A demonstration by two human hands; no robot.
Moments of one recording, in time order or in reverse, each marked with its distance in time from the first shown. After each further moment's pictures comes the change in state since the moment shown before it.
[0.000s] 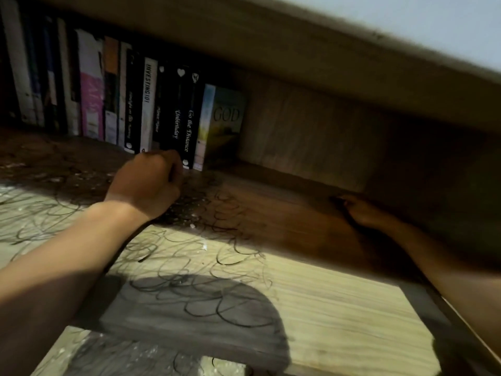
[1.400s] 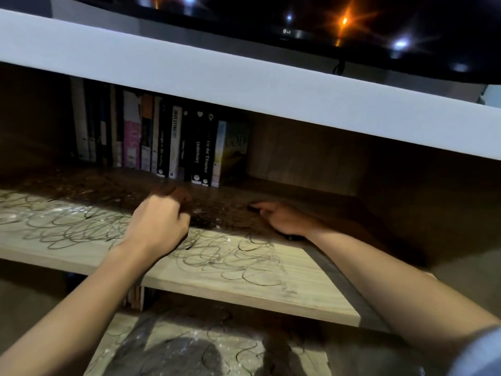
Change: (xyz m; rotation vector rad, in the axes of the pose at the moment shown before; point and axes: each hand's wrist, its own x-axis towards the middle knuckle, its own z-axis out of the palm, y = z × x) left_hand -0.068 0.020 -0.062 0.063 -0.063 -0.075; right_hand -0.105 -0.160 0.048 0.039 -0.170 -0.389
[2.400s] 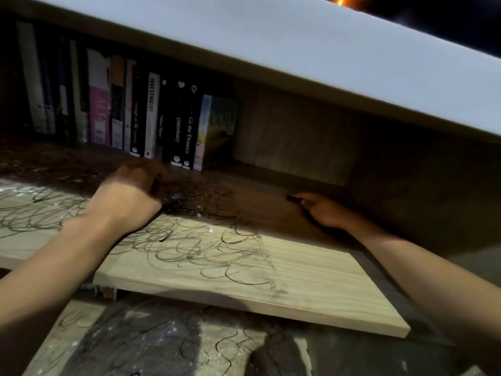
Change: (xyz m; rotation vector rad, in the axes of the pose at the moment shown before) left_hand 0.029 -0.020 0.019 -0.060 0.024 0.030; right_hand -0.006 0.101 -0.036 0.010 0.095 0.219
